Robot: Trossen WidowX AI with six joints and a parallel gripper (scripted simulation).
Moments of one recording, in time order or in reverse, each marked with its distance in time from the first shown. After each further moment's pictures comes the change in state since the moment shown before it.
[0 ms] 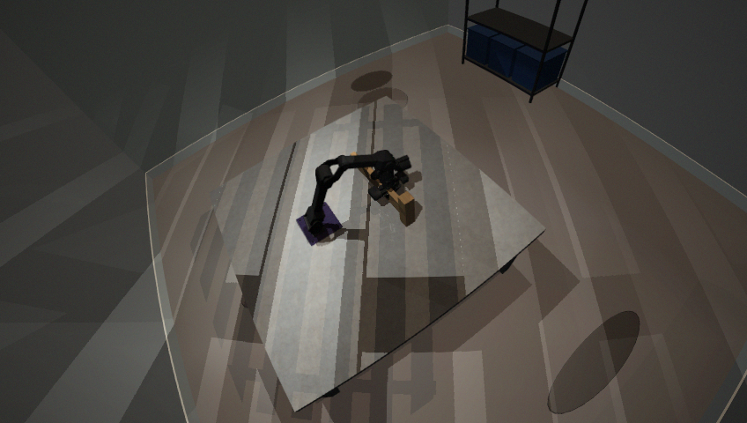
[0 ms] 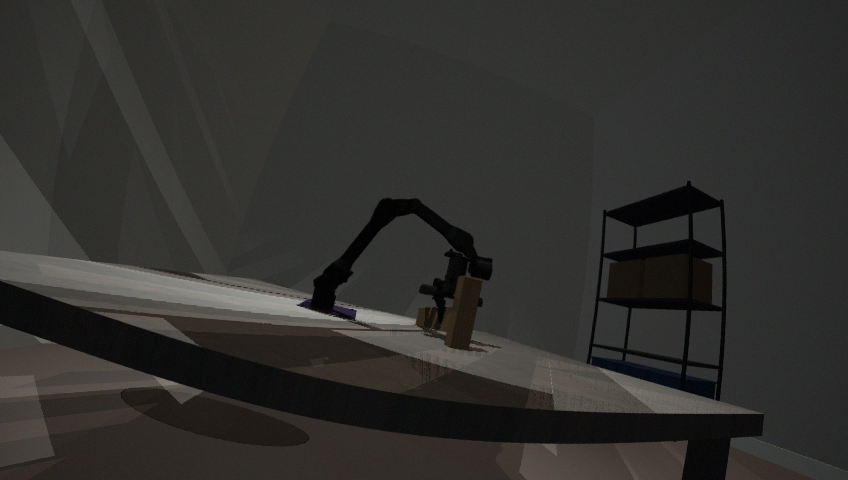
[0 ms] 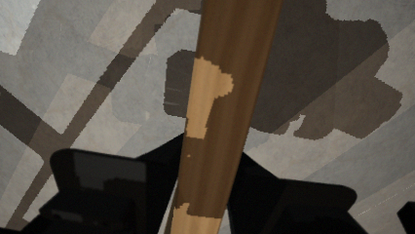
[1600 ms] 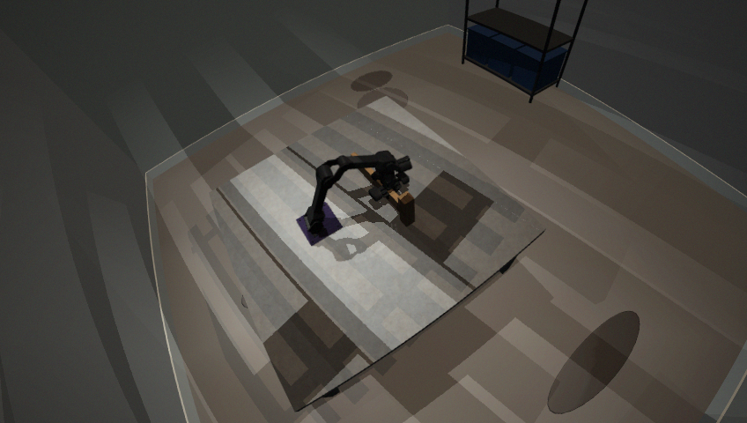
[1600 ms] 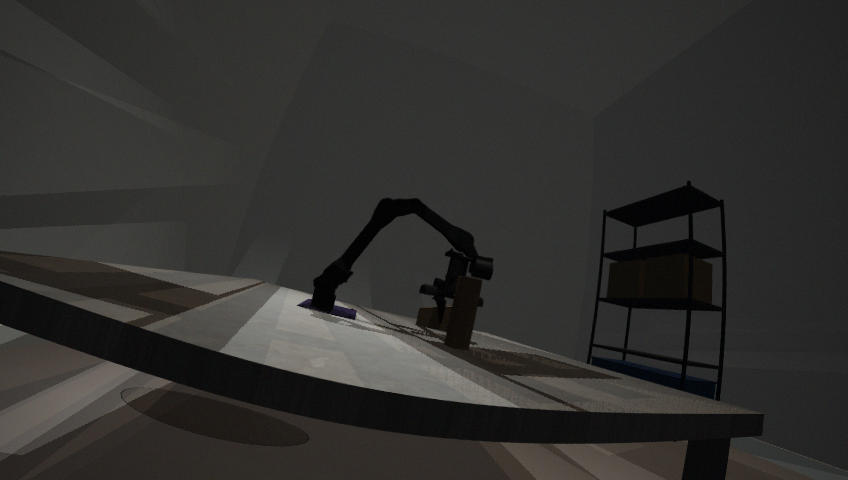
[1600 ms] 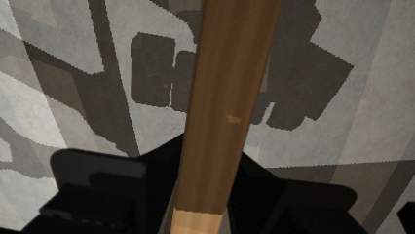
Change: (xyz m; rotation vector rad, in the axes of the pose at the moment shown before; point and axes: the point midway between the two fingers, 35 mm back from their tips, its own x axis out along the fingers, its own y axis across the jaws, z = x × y) arm 0.000 0.000 -0.005 0.000 0.001 0.000
